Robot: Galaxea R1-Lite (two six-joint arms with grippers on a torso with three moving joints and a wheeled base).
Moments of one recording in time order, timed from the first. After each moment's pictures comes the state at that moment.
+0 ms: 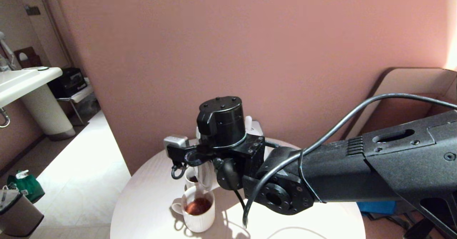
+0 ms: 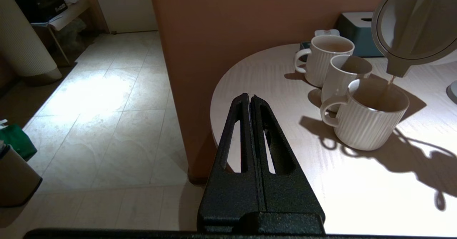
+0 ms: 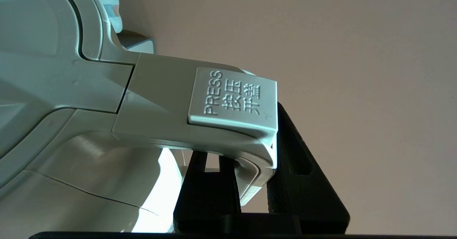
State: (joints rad) left arm 0.00 0.00 0.00 -0.03 0.00 0.00; right arm 0.96 2.15 -1.47 -0.52 -0.73 -1.47
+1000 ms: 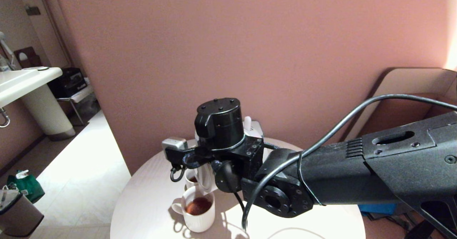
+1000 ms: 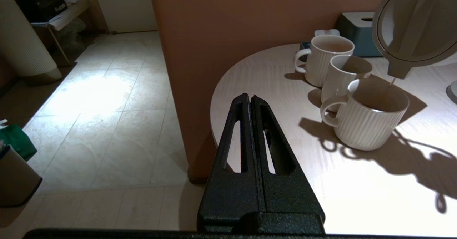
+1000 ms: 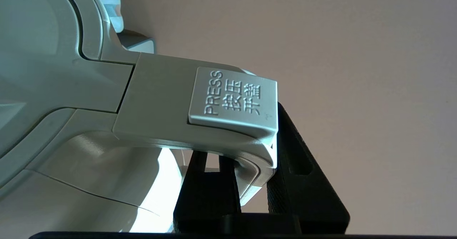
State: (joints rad) left arm 0.00 0.00 0.00 -0.03 0.00 0.00; right arm 0.97 2.15 -1.47 -0.52 -0.74 -1.49
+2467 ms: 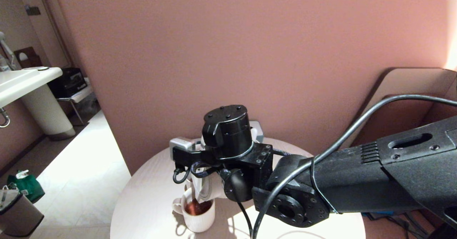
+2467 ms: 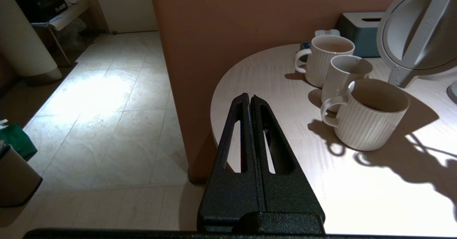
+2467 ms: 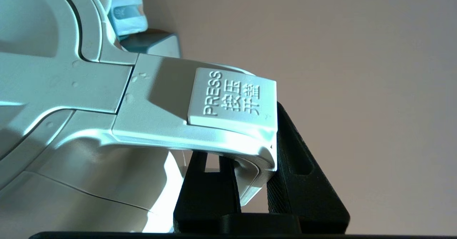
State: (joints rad) left arm 0.00 0.00 0.00 -0.03 0.00 0.00; right arm 0.97 2.09 -1.35 -0.53 -0.76 -1.28
